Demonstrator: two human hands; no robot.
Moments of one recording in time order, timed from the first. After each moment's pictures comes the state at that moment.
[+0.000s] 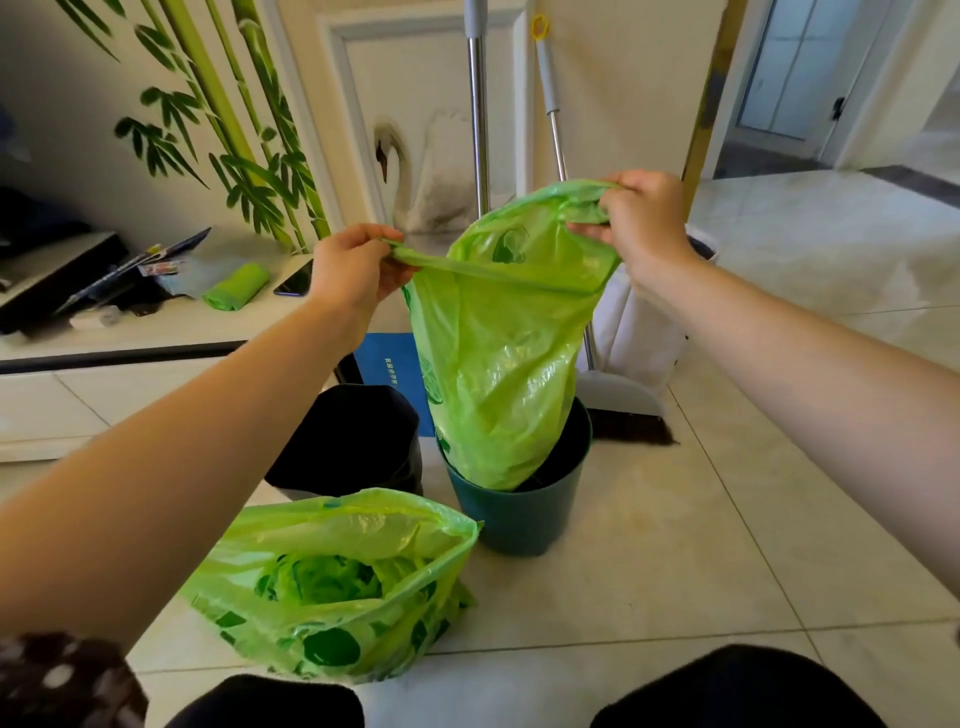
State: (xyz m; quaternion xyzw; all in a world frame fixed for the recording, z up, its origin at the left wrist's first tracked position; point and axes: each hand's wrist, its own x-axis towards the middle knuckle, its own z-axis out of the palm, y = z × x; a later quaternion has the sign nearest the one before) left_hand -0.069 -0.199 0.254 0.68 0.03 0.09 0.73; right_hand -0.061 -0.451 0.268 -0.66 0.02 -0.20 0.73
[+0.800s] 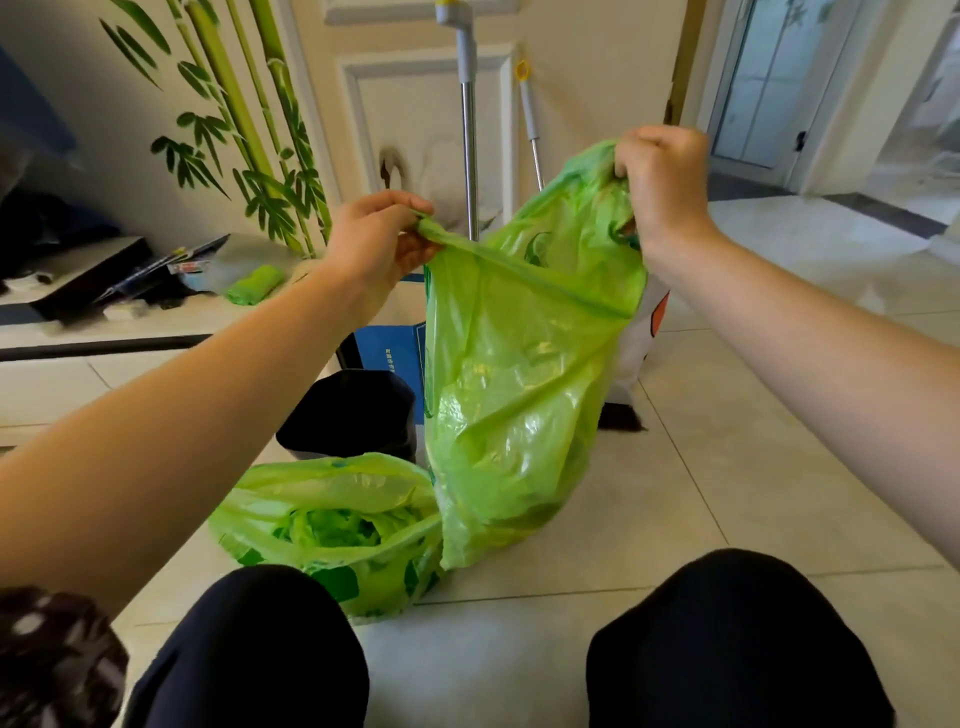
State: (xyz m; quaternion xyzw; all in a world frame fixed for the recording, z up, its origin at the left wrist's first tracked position) left_hand -0.191 -0.226 0.311 0.66 -0.07 0.06 0.74; right_hand -0.195 -0.457 0.329 -0.69 -0.06 -0.34 0.63
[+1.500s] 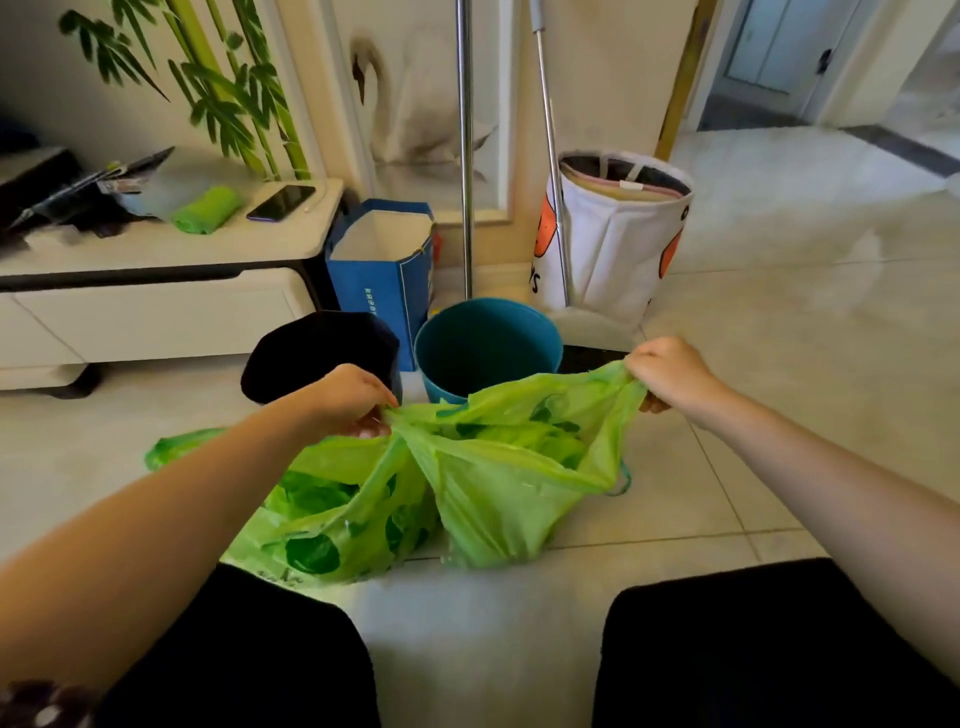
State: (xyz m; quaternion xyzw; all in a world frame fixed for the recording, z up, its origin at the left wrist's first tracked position) left_hand -0.176 -0.164 0.100 0.86 0.11 -0.21 0.45; right_hand -0.202 -0.510 0.104 -0.90 0.15 0.02 0.41
